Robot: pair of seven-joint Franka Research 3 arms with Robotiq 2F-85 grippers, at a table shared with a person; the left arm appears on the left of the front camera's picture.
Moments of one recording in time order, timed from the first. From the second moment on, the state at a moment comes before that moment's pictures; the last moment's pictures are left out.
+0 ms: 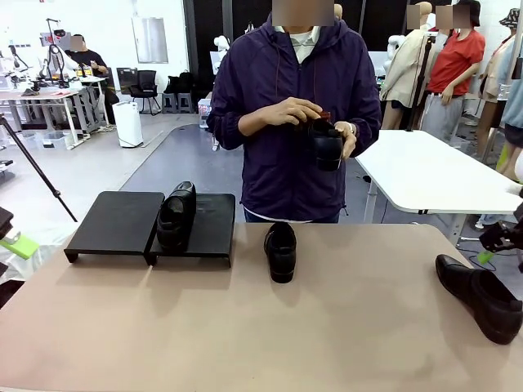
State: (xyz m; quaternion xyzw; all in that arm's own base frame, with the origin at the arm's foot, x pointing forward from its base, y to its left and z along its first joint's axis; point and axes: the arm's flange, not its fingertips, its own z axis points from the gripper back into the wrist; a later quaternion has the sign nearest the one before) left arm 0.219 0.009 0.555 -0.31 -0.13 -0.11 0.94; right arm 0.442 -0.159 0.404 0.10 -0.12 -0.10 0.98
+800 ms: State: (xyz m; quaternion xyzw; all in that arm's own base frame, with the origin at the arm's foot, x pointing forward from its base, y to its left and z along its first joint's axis) left arm 0.219 0.009 0.555 -0.31 -0.13 -0.11 0.94; right arm 0.458 -0.162 0.363 0.04 -0.18 -0.11 0.98
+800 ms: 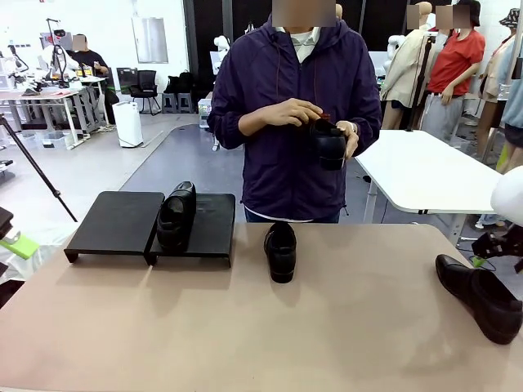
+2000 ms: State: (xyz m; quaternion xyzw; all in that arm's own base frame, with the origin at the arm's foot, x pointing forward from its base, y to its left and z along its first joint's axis) left arm 0.219 0.009 0.556 -0.31 -0.13 -0.11 0.94; right arm 0.435 -0.188 0.390 0.08 -0.11 0.00 0.99
